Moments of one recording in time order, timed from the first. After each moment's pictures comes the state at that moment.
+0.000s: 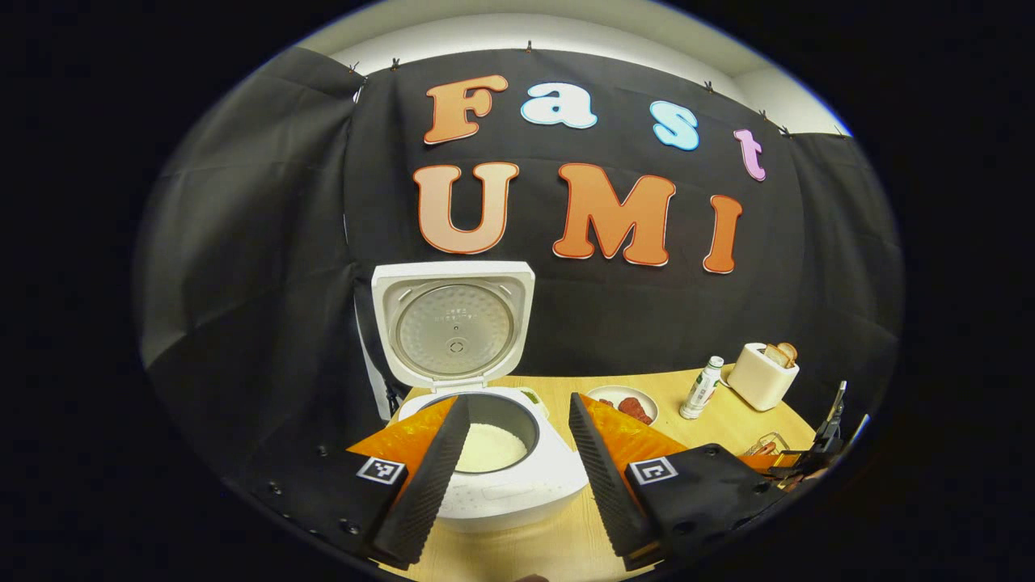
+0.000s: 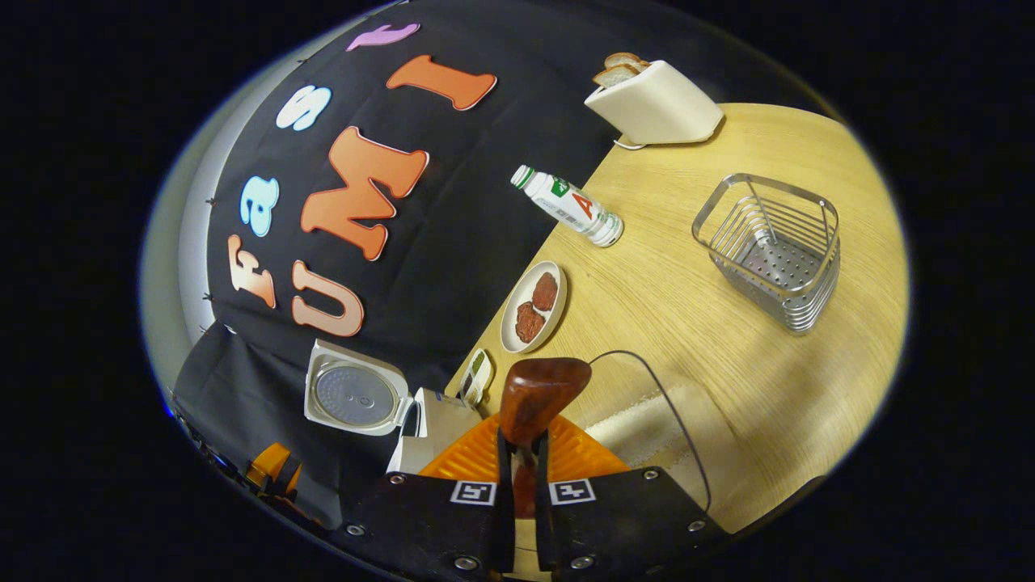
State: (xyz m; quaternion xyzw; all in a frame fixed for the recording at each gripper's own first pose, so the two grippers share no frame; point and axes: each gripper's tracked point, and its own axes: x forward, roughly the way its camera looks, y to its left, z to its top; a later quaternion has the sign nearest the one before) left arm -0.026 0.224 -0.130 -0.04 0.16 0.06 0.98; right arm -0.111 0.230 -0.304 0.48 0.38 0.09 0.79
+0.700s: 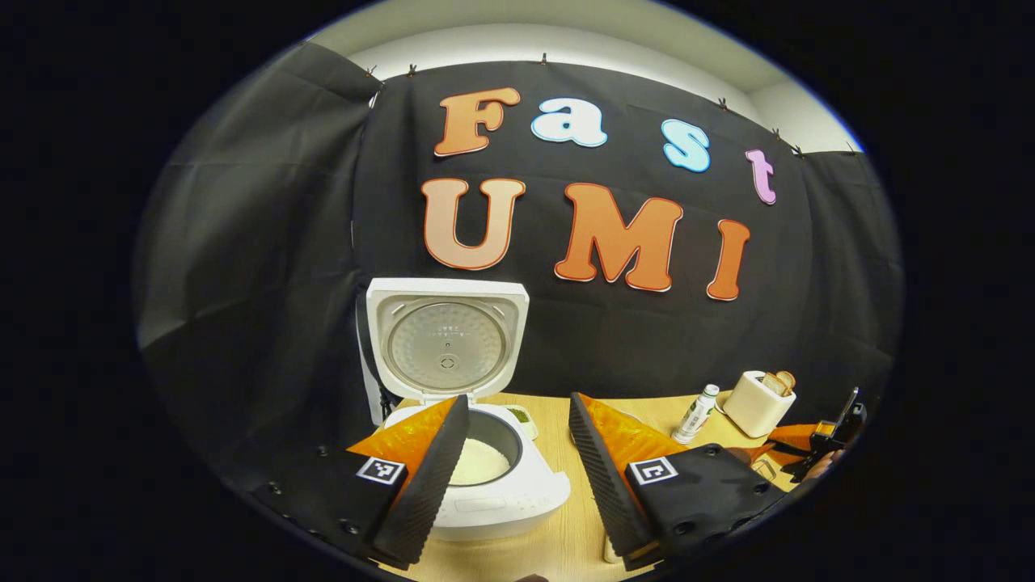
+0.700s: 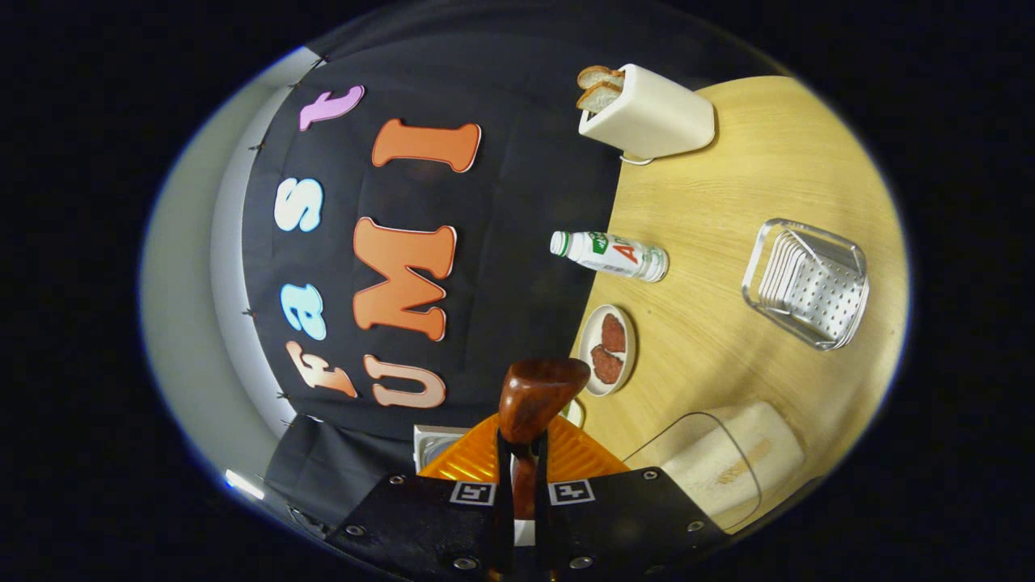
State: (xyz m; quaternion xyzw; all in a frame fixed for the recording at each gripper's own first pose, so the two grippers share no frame) left arm -0.017 0.221 -0.114 -0.07 0.12 0.09 0.99; right arm -0.047 0.204 -0.206 0.65 0.30 0.11 0.69
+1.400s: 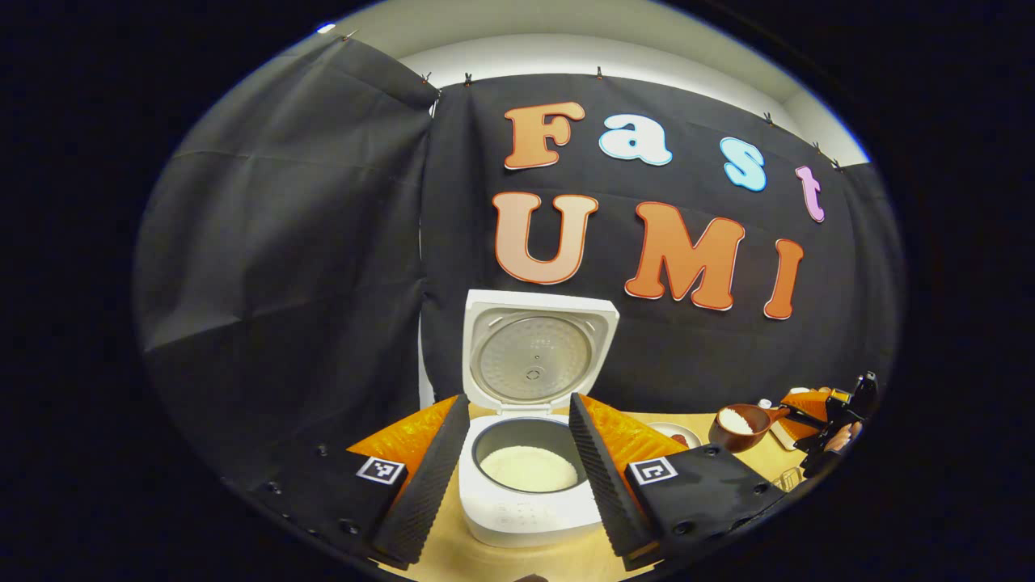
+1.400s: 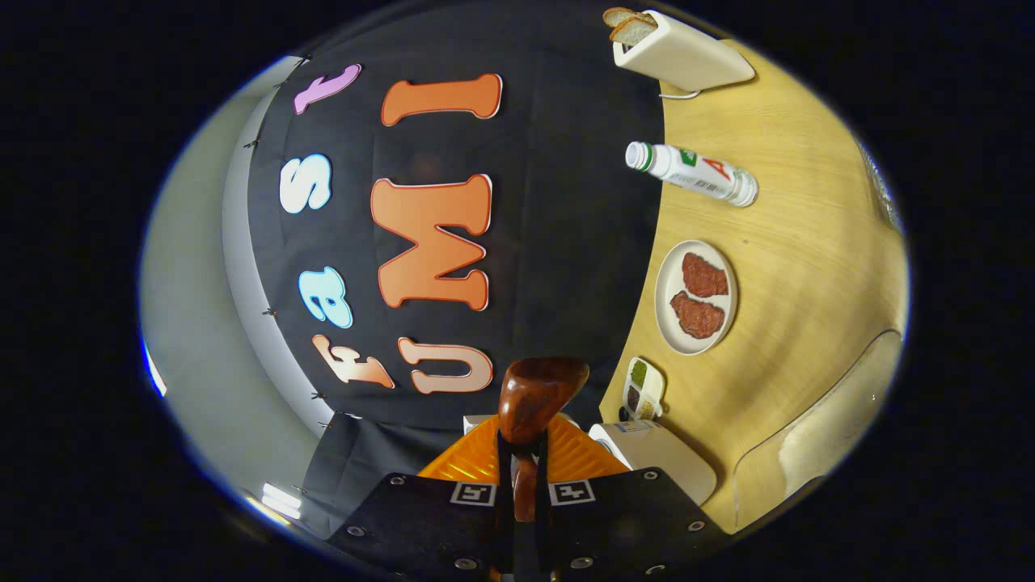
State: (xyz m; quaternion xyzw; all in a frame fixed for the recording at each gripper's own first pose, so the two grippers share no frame) left arm -0.056 0.320 -0.110 -0.06 0.10 0.19 0.98; right arm 0.011 0.342 -0.159 0.68 0.31 0.18 0.65
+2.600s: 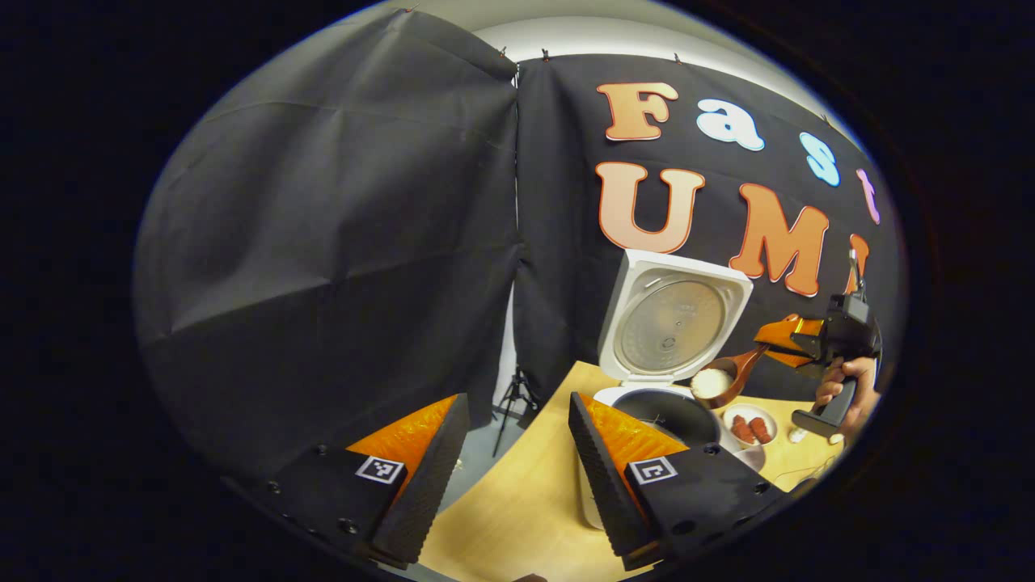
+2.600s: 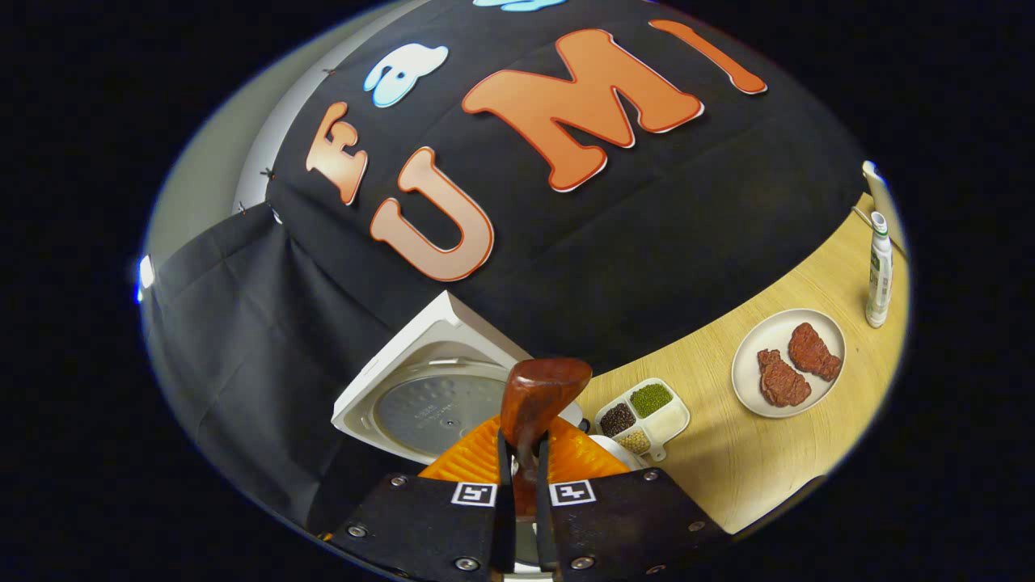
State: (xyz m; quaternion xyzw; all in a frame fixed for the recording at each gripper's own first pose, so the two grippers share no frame) left arm -0.130 0.464 -0.178 -0.07 0.16 0.30 0.94; right arm 0.051 0.576 -0.161 0.31 0.32 0.27 0.85
